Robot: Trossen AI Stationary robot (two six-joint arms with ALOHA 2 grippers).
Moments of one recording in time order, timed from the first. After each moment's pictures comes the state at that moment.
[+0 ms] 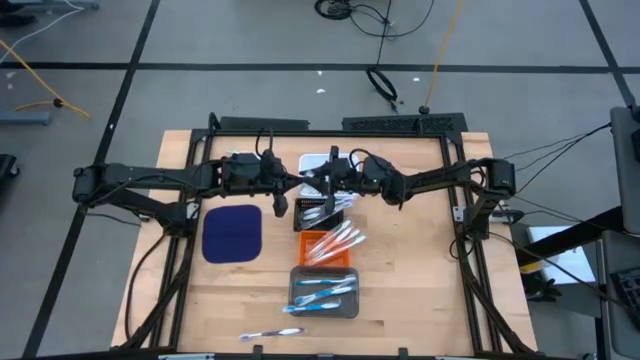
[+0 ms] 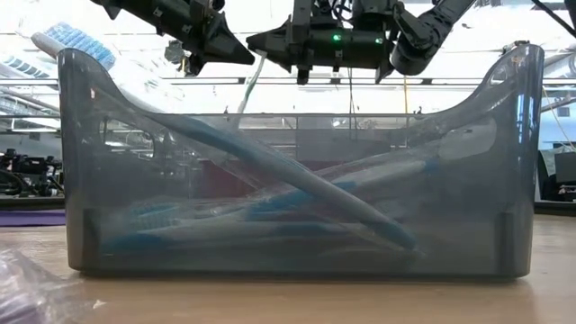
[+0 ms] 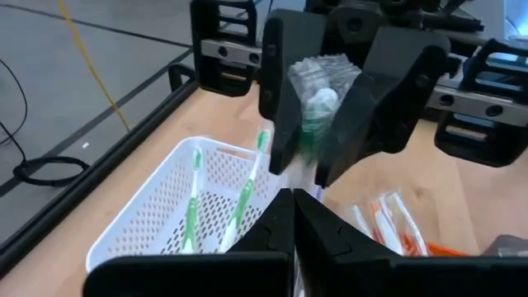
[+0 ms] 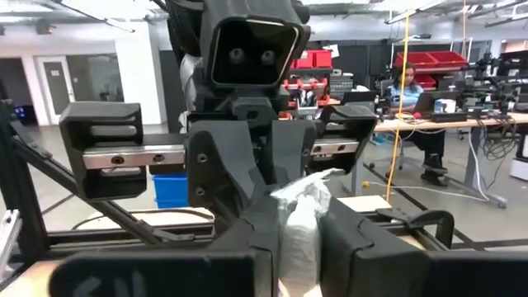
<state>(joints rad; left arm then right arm) 0.13 1.19 0.85 -0.03 -0.11 -0.13 -0.17 1.76 0.97 0.96 -0.13 0.06</state>
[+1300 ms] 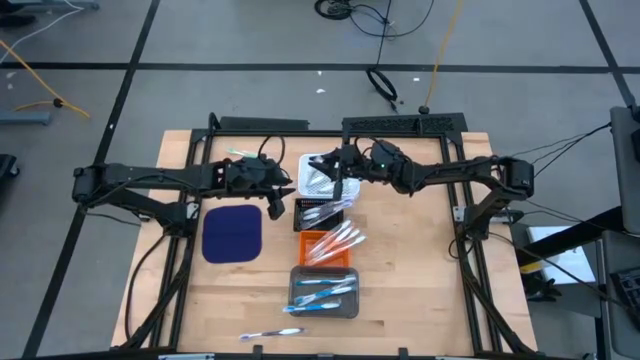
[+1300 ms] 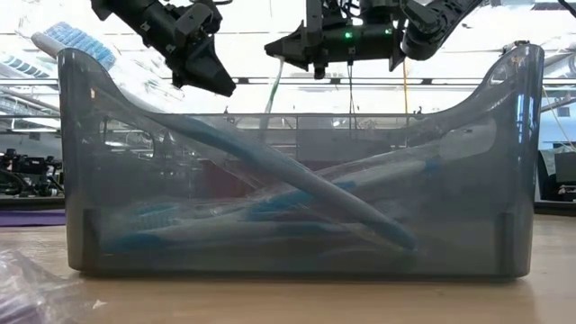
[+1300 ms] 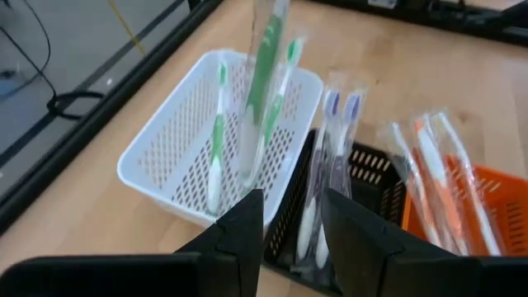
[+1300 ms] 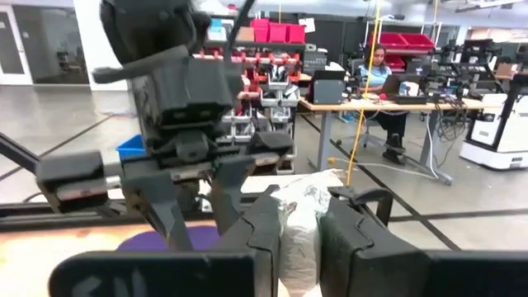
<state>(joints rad) 0.13 1.19 0.85 -0.26 -0.16 -0.15 -0.25 1.62 0.96 0.73 -0.13 -0.02</state>
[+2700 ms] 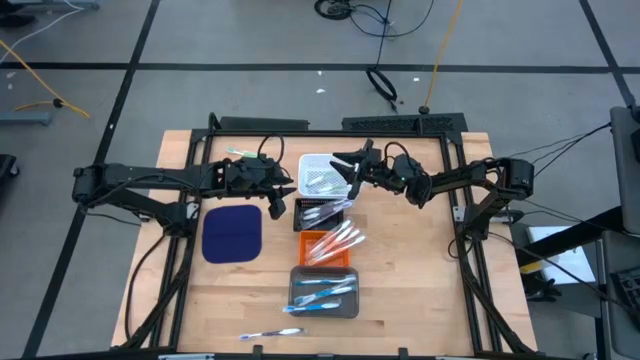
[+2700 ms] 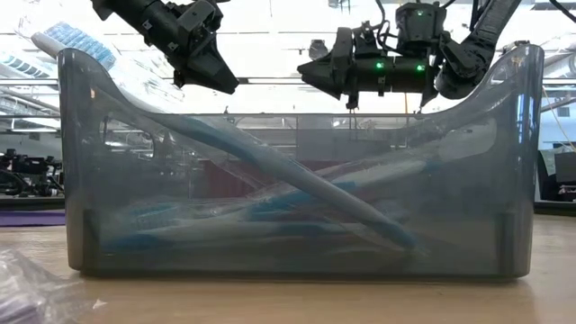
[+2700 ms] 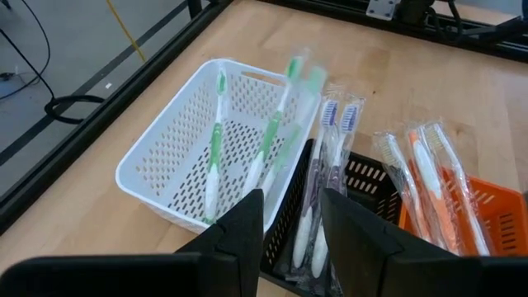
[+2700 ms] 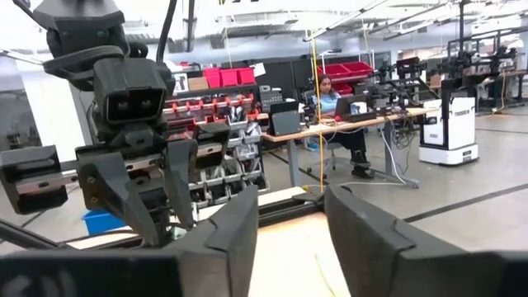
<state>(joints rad) 0.13 1.19 0.85 -0.23 -0.16 -0.17 -0.29 1.62 0.63 1.20 0.00 0.14</state>
